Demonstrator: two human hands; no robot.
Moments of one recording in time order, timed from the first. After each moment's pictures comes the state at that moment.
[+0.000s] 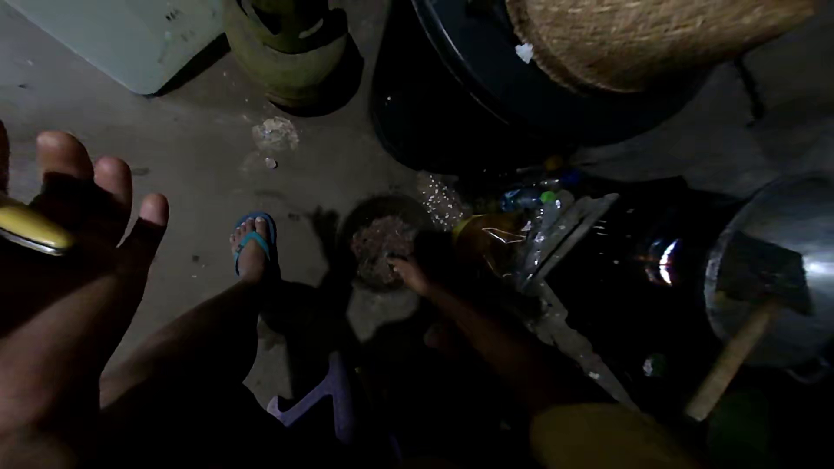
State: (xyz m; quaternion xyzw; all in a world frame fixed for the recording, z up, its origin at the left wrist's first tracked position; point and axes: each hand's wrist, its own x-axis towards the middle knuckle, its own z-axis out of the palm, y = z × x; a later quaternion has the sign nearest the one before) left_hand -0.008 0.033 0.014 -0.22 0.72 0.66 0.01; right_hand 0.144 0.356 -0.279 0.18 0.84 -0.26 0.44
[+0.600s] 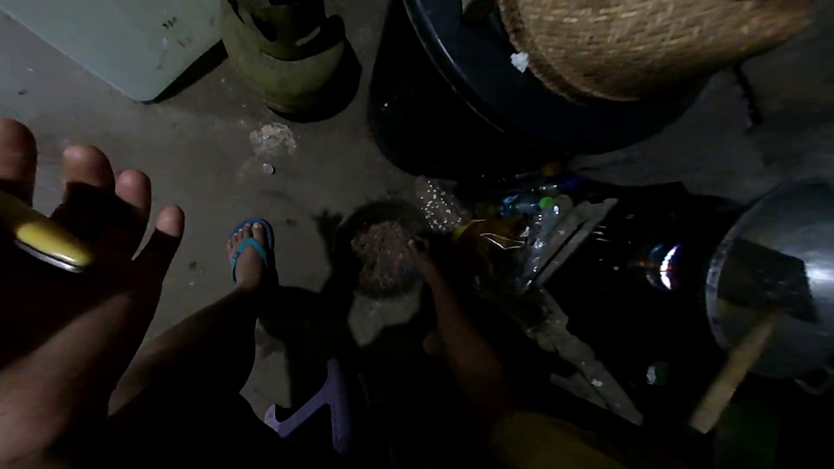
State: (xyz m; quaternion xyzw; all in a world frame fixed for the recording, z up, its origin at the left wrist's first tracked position) left_hand 0.005 0.000 -0.011 -0.13 0.53 0.84 0.04; right_hand 0.124 0.385 -0.300 0.40 0.82 -0.36 0.22
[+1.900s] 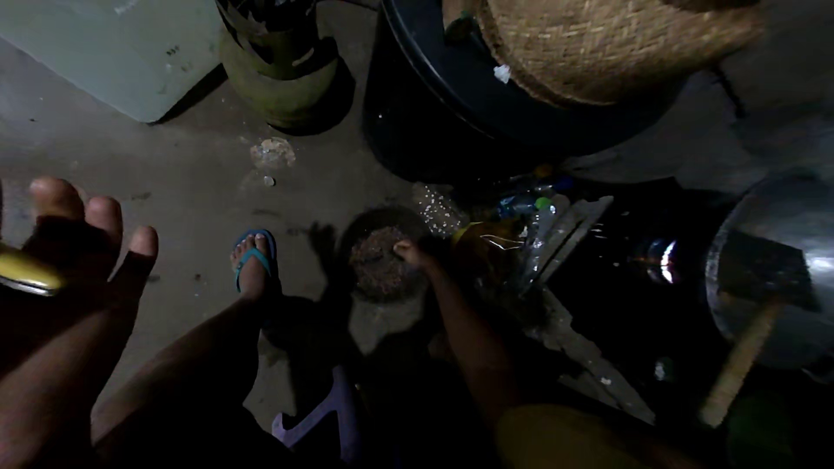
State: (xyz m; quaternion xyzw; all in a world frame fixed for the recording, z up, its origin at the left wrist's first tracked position) left_hand 0.005 -0.012 -0.007 -0.18 0.56 0.81 0.02; right_hand 0.080 0.378 -0.290 0.31 0.78 -0.38 0.38
